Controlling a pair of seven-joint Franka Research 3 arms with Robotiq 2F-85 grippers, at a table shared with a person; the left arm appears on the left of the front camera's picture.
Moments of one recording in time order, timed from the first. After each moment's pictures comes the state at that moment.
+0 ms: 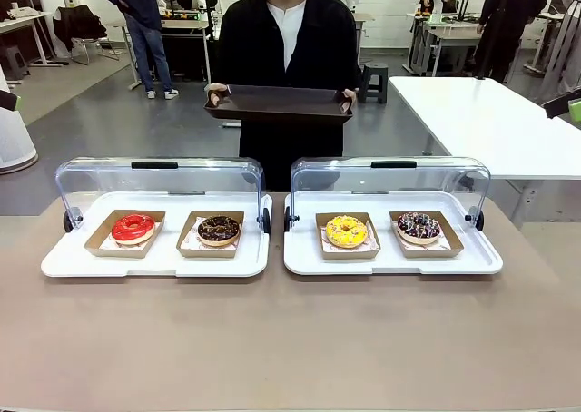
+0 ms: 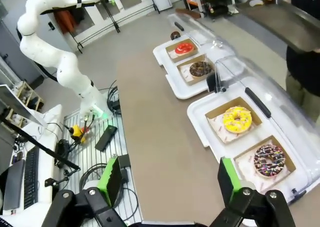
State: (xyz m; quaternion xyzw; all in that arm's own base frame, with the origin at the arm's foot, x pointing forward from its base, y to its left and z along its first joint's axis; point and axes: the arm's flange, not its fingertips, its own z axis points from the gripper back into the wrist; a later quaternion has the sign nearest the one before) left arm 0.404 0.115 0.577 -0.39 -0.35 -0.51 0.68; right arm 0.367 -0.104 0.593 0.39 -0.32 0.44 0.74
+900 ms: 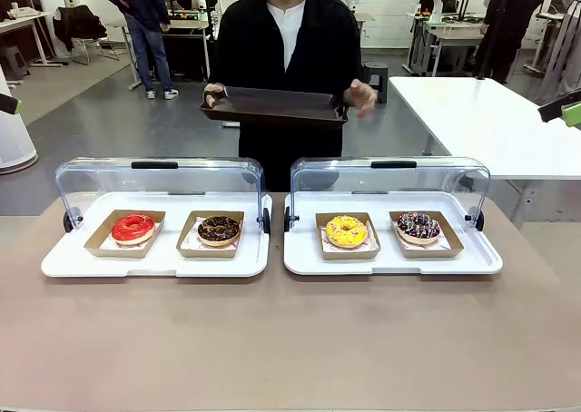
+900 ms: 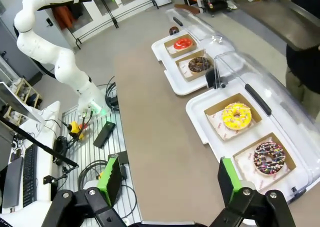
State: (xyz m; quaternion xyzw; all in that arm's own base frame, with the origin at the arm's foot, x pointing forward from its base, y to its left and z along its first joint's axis) left arm 0.406 0.115 0.575 -0.38 -0.35 -0.51 0.69; right arm 0.369 -0.100 0.591 0.39 -0.31 0.45 0.74
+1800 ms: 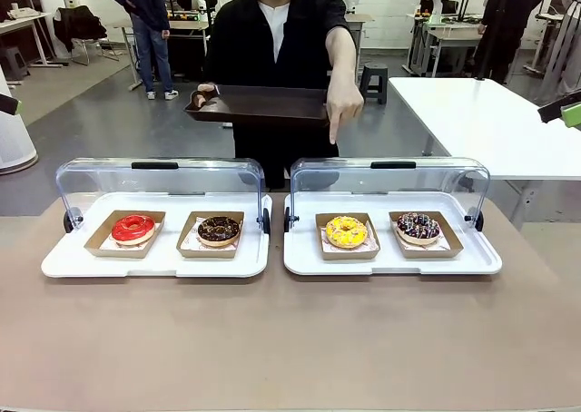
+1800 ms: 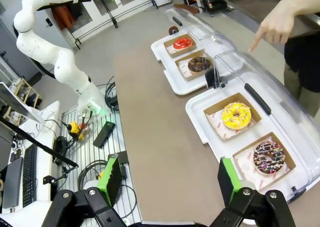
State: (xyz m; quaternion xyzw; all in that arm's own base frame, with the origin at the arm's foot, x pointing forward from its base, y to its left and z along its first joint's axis) left arm 0.406 0.116 0.575 -0.38 -0.35 -0.51 0.69; right arm 0.369 -0.100 0.591 0.39 -0.31 0.45 0.74
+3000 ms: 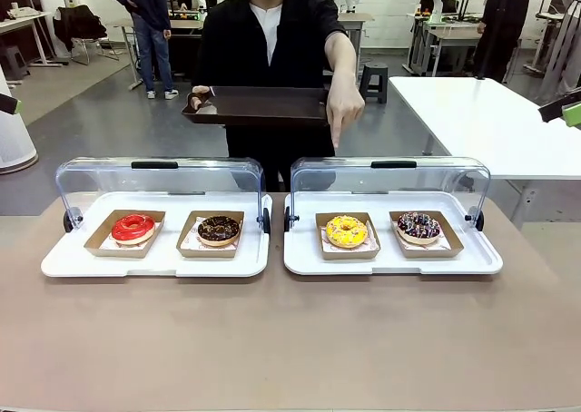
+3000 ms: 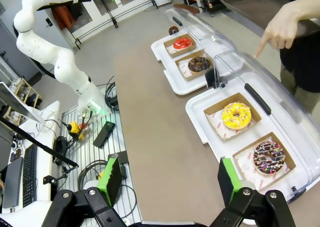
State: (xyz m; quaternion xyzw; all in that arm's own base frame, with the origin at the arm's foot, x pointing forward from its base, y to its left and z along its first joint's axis) left arm 0.406 0.116 0.575 -0.38 -0.35 -0.51 0.69; right arm 0.369 -0.099 0.591 0.39 -0.31 0.45 0.74
